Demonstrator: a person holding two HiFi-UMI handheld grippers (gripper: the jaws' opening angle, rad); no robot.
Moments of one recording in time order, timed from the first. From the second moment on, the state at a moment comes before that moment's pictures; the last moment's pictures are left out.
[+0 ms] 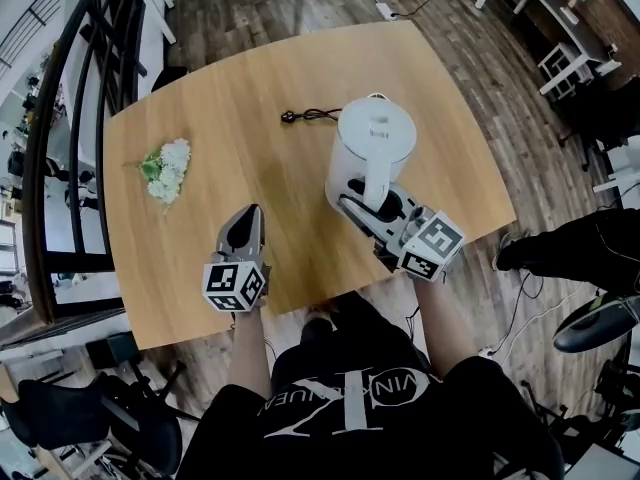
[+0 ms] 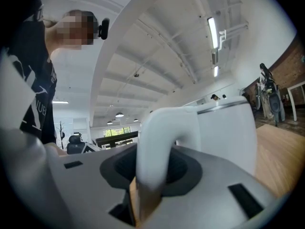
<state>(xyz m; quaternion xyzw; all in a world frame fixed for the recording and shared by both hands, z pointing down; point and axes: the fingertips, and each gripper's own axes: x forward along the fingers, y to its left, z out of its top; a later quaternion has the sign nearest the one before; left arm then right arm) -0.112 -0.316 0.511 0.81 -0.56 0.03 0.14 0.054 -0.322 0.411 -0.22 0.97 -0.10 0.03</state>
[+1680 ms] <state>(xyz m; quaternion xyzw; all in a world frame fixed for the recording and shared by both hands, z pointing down) -0.072 -0.309 0.509 0.85 -0.51 0.03 0.15 0.073 -0.294 0.433 -0.15 0.98 -0.08 -0.07</state>
